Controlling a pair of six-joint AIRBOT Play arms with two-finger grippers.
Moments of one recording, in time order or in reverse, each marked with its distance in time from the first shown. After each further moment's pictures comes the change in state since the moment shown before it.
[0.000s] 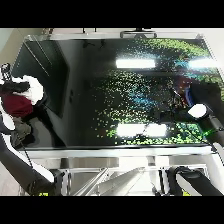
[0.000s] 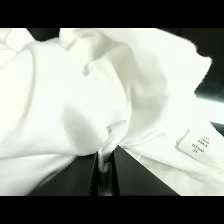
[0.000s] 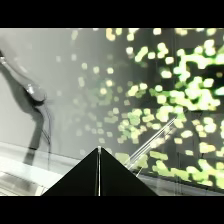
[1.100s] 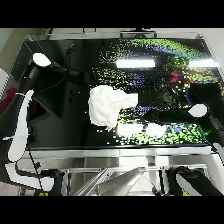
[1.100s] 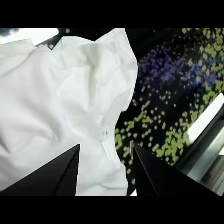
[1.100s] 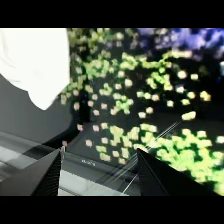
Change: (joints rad) left arm -0.676 0.549 -0.389 -0.483 -0.317 -0.052; right arm 0.000 0.000 0.000 0.045 0.011 -0.095
